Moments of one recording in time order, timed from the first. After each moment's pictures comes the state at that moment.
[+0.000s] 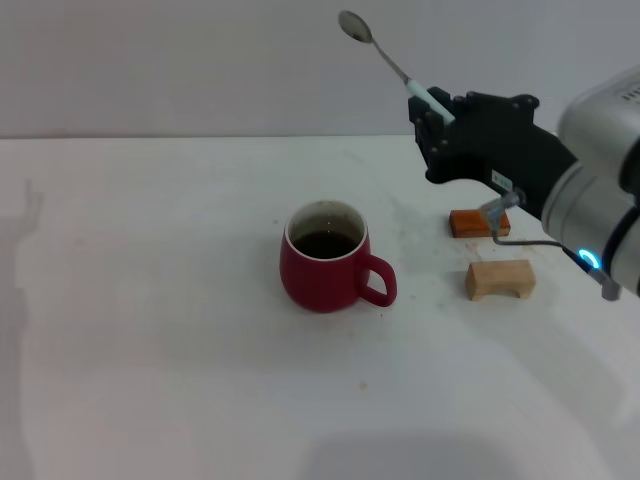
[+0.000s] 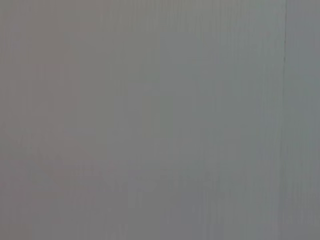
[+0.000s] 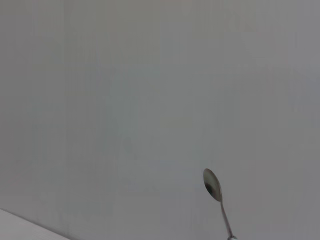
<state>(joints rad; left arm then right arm) -0.46 -2.05 -1.21 -0.21 2.15 1.11 0.00 0.07 1.99 1.07 1.73 -2.92 0.23 0.03</state>
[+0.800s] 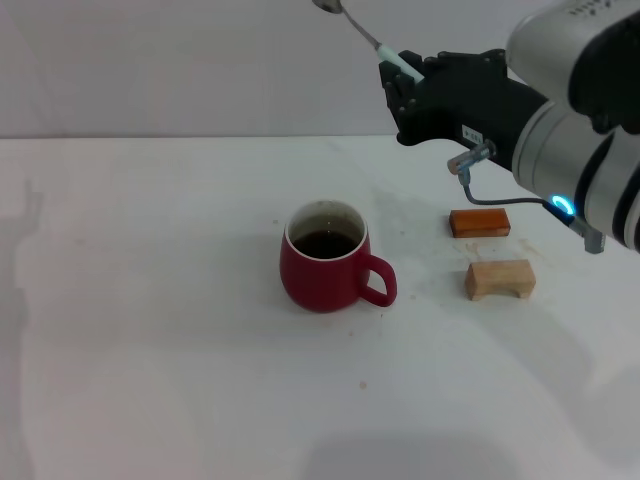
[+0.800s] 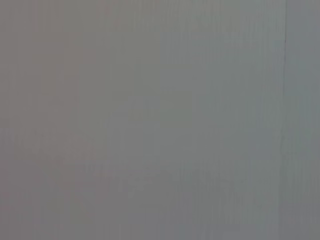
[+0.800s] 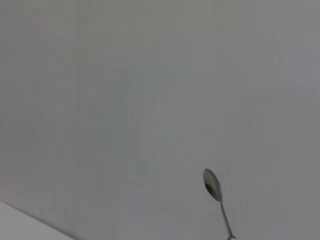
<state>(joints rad) -0.46 -2.05 -1.21 -0.21 2.15 1.11 0.00 0.16 2.07 1.15 1.83 -2.91 0.50 -0.04</state>
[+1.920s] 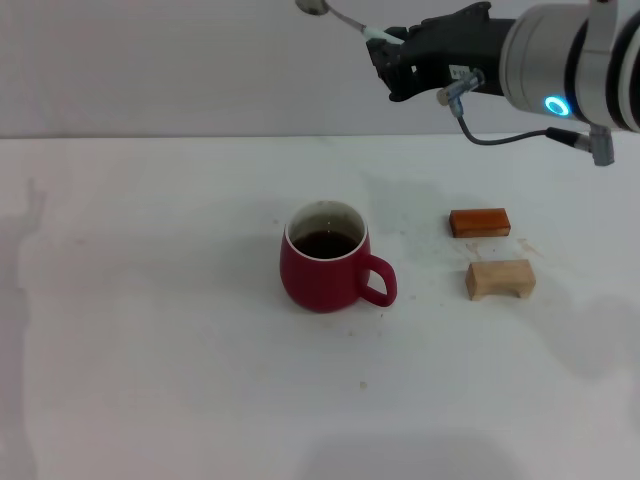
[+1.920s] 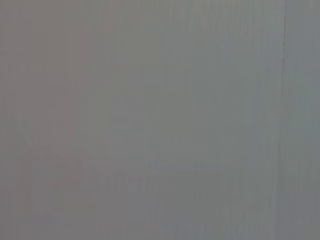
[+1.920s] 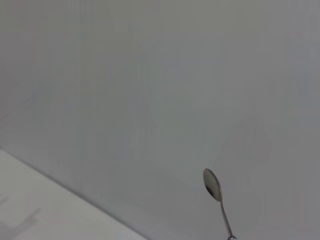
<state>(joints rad) -0.46 -2.05 -1.21 -0.22 2.15 1.11 0.00 0.47 2.07 1.39 1.83 -2.77 0.95 -0.11</state>
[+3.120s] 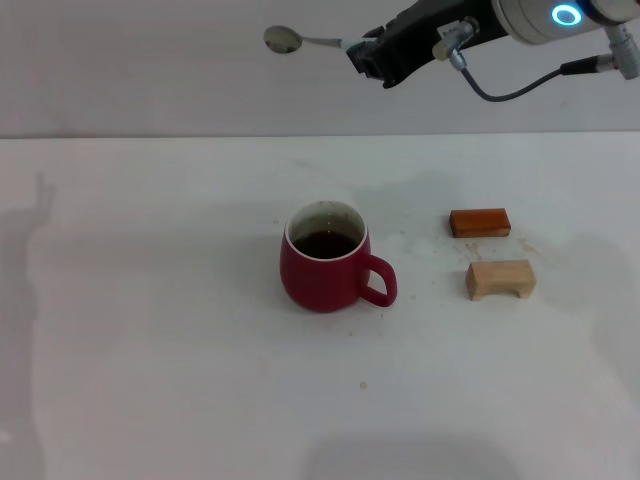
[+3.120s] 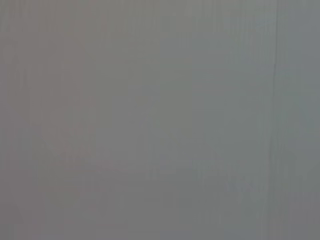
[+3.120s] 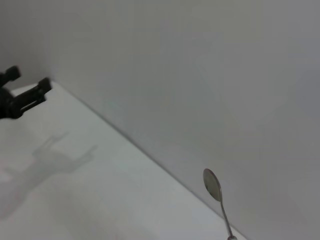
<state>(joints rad) -0.49 -2.06 -1.21 -0.21 2.15 1.11 0.00 0.81 2.06 1.67 1.75 -2.60 1.45 -0.27</state>
